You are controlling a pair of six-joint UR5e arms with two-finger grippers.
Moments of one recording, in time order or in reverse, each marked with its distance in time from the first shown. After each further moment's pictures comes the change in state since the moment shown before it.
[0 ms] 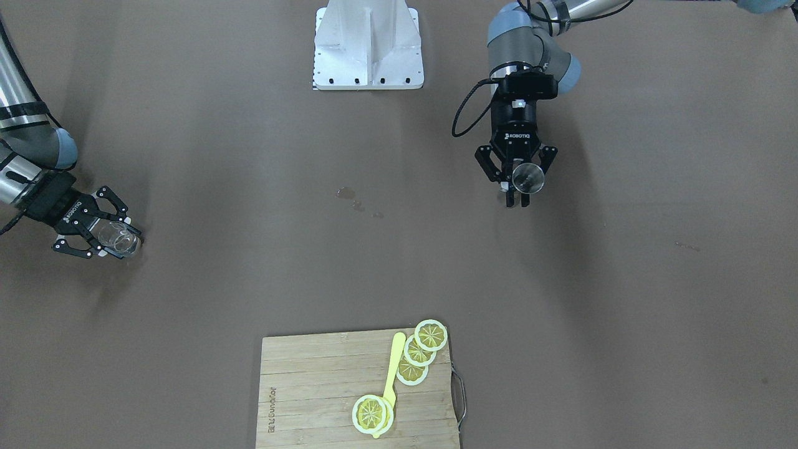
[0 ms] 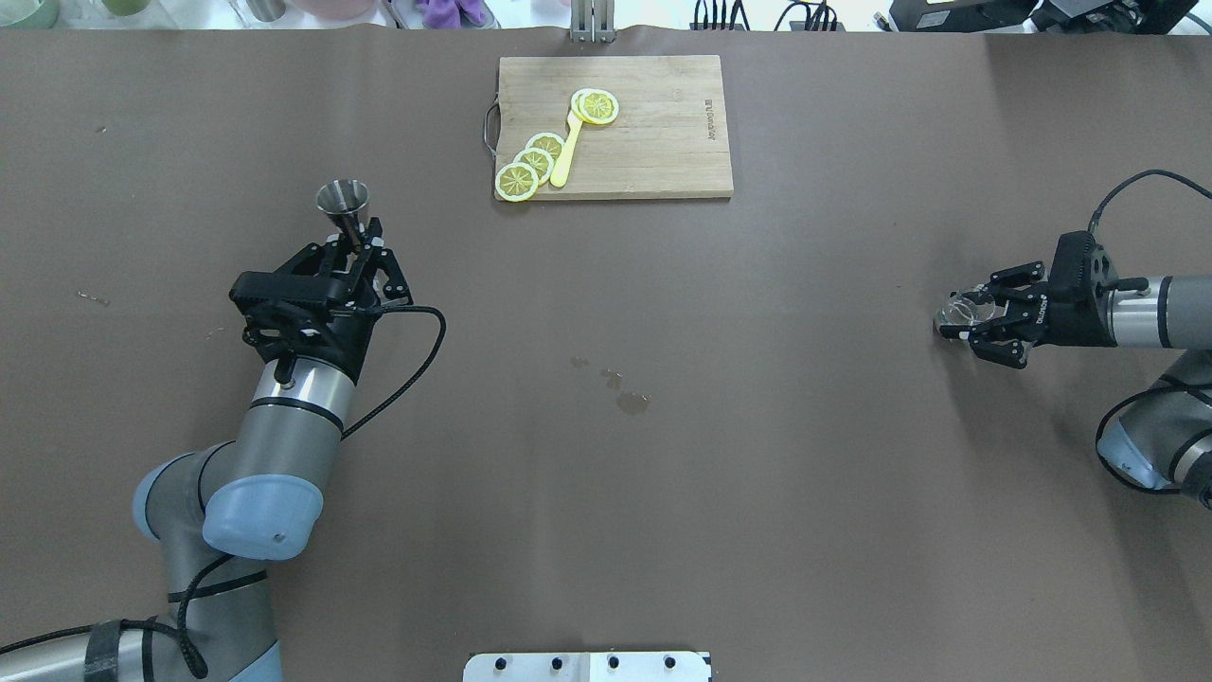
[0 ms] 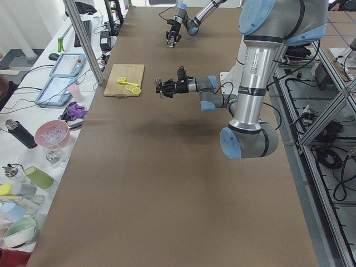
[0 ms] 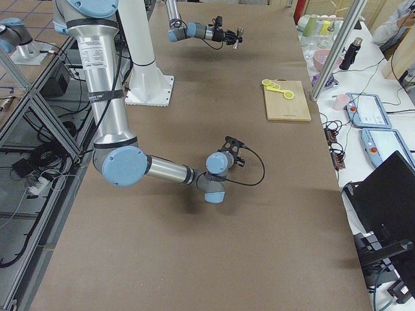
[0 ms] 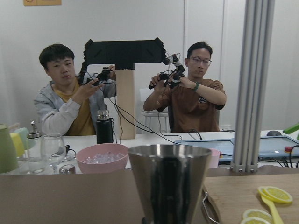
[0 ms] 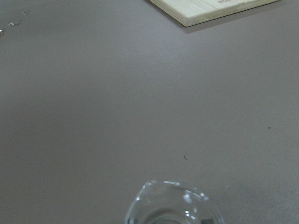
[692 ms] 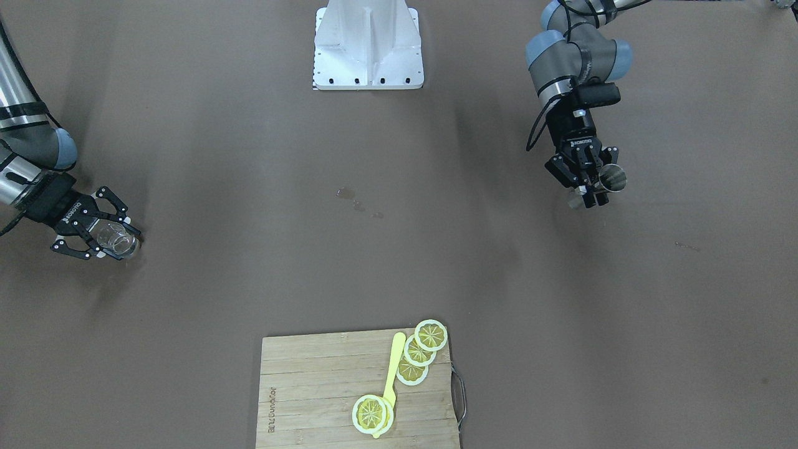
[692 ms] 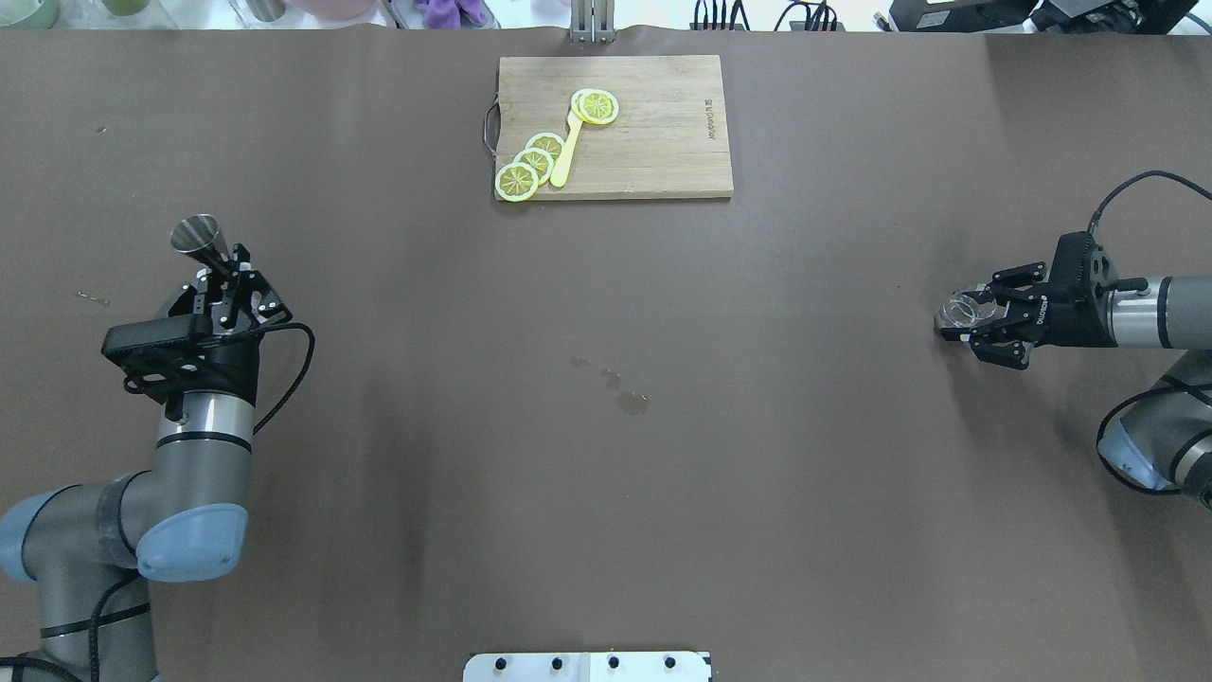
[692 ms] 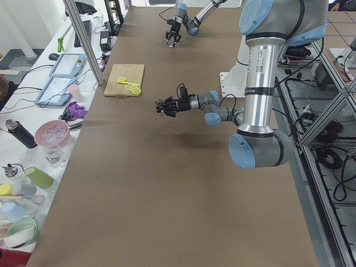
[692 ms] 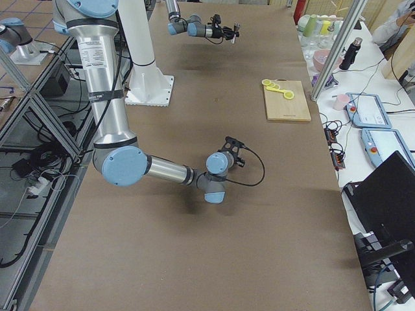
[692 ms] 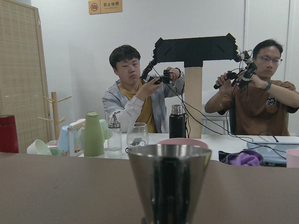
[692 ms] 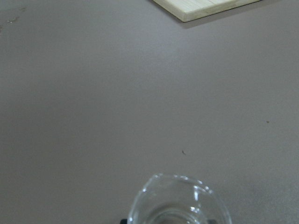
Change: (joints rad) left arm 0.023 0.224 -0.070 0.314 0.196 -0.553; right arm 0.000 0.000 -0.006 -0.005 0.001 0.001
